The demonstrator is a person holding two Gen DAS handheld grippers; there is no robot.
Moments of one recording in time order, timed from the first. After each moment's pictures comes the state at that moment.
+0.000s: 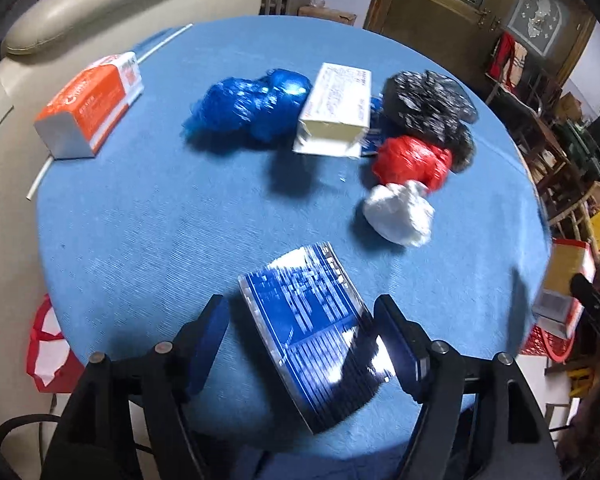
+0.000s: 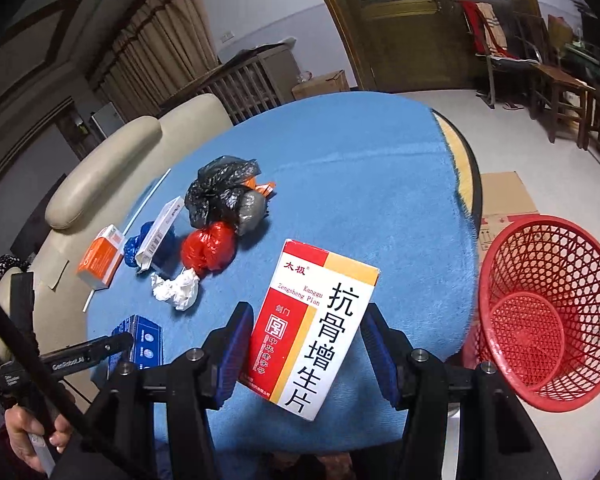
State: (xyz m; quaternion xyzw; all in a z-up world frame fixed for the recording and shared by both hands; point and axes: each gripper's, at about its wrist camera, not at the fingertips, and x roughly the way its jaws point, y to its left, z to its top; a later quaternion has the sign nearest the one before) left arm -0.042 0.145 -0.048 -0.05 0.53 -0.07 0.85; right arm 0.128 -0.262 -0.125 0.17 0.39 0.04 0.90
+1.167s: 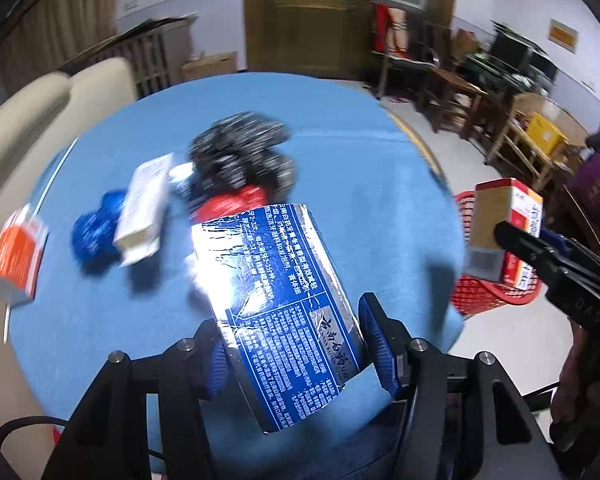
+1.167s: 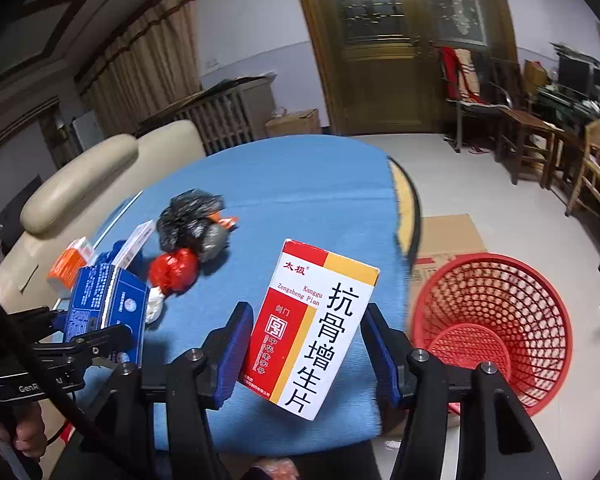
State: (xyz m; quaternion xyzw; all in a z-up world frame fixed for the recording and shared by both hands) left arm -0.101 -0.004 0.006 0.10 0.44 -0.21 0.86; right arm 0.093 -0.290 -0.102 0.12 0.34 -0.04 0.93
